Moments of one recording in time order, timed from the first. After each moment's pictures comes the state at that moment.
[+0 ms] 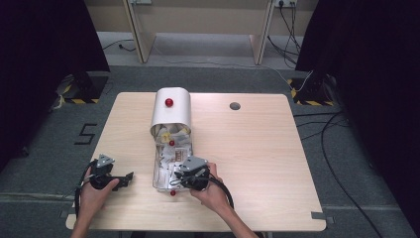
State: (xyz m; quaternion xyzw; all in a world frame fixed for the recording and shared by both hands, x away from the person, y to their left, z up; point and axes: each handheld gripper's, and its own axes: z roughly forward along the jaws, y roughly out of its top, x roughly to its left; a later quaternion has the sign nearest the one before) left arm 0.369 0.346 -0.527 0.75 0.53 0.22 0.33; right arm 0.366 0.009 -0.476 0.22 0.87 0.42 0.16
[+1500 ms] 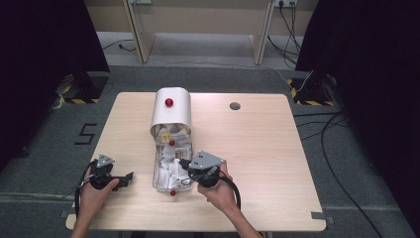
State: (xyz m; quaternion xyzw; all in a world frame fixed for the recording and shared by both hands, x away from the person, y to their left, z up) left arm 0.369 0.346 -0.527 0.75 0.53 0.22 0.33; right arm 0.354 -0.017 -0.437 0.20 0.82 0.50 0.19
